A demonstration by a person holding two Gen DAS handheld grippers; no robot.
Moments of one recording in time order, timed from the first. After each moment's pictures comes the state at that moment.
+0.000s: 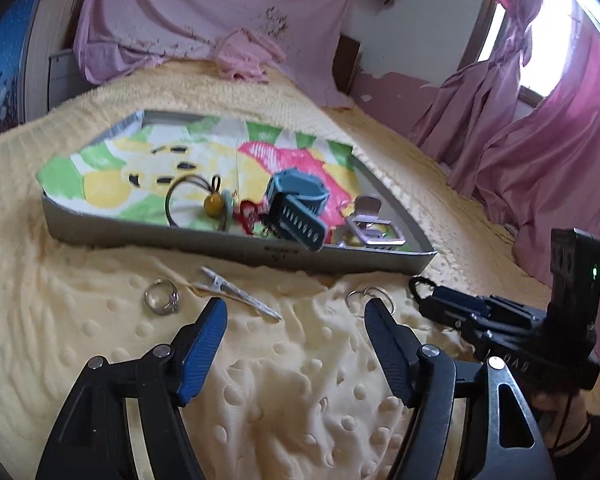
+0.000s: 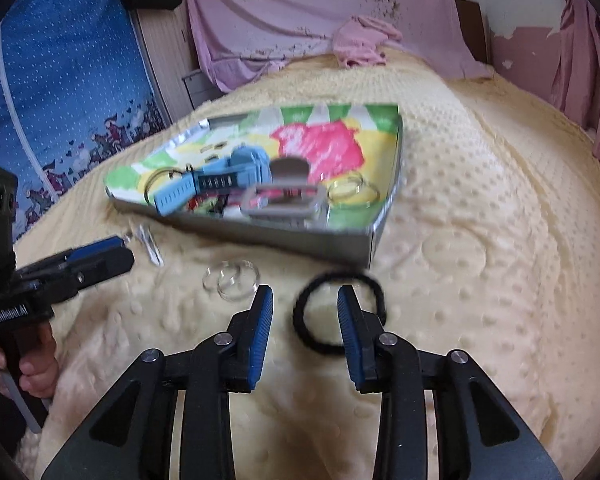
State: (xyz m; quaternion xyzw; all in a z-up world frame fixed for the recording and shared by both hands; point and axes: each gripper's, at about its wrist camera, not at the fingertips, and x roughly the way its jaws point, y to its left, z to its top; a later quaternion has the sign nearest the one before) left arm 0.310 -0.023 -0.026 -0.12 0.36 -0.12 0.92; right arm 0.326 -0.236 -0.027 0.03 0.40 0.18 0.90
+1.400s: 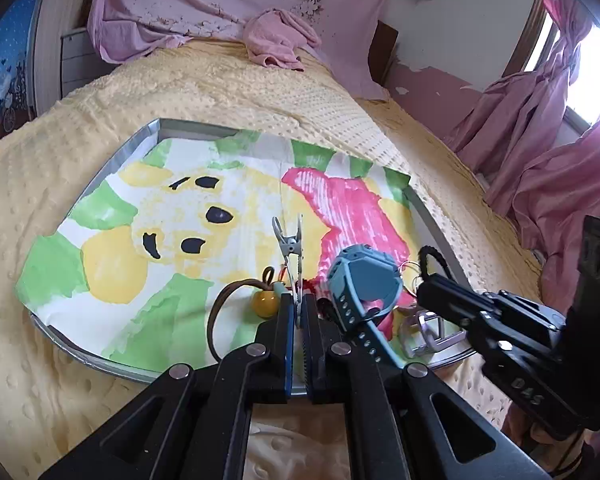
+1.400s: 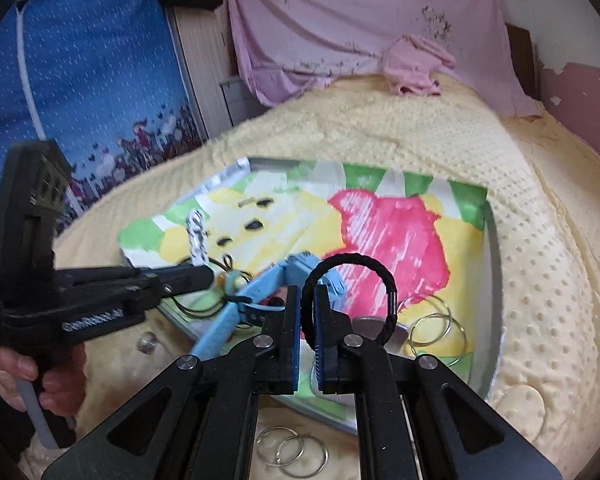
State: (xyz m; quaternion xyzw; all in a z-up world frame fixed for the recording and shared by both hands) left arm 0.405 0.011 -0.007 -0.14 0.40 -0.09 0.90; right arm 0.410 -0.160 0.016 0.00 0.37 0.23 0.90
